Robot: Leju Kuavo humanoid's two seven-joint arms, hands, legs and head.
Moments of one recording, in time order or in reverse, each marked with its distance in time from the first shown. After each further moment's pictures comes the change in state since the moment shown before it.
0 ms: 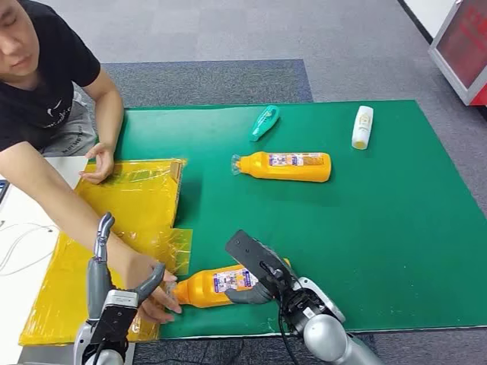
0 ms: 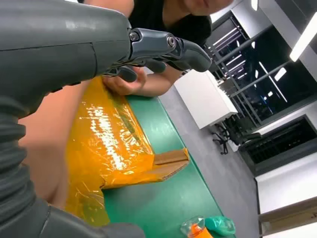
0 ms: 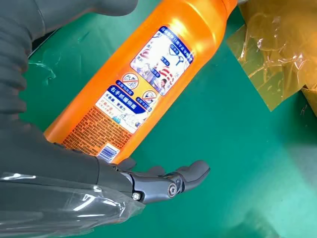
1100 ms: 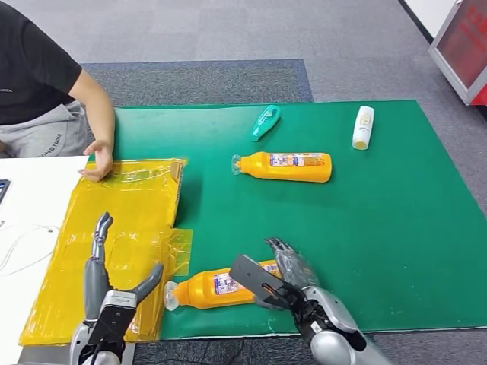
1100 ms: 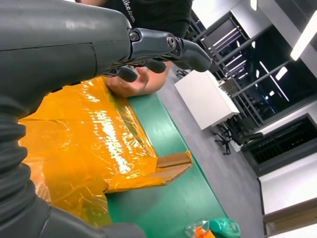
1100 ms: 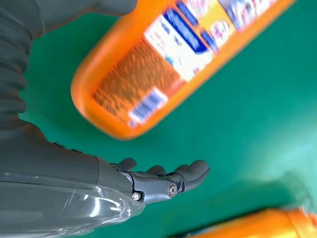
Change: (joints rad) left arm 0.017 -0.004 0.024 -0.025 -0.034 -0.033 0.014; right arm 0.015 -0.113 0.054 0.000 0.340 0.036 0.000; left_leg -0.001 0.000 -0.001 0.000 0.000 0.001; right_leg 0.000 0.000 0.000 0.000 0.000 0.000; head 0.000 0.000
